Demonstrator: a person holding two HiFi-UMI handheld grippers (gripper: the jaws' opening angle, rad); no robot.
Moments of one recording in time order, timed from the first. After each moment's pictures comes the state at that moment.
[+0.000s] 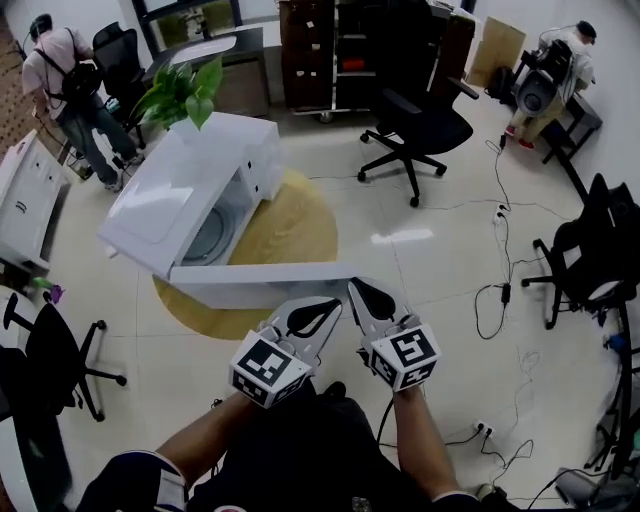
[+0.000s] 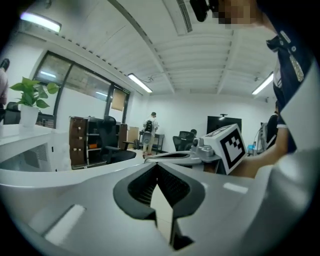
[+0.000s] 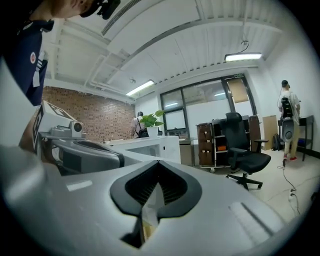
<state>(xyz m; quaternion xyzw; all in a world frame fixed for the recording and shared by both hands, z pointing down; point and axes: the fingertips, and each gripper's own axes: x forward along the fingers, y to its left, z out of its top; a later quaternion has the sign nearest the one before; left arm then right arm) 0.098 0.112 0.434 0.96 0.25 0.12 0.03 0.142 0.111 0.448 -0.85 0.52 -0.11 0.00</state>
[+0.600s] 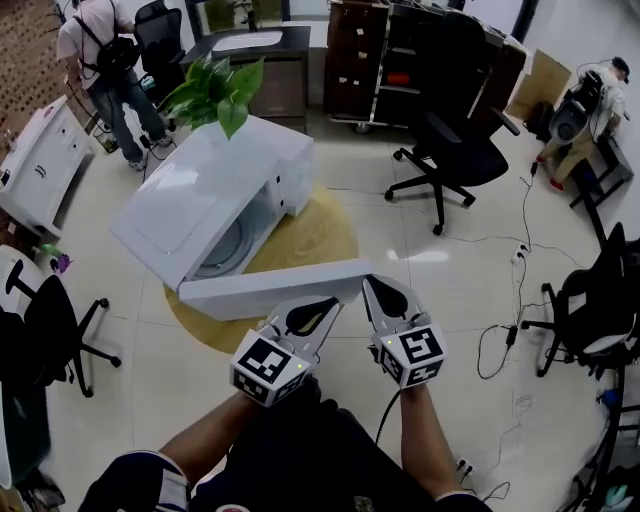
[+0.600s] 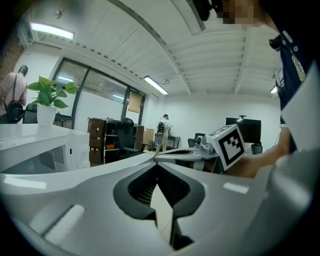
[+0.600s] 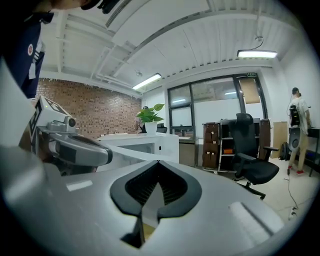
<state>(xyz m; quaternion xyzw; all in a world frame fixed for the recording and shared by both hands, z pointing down) 0.151 0.049 0.437 0.98 0.16 0.12 0.05 0.214 0.065 0.450 -0.82 0.56 -0.12 -0.05</state>
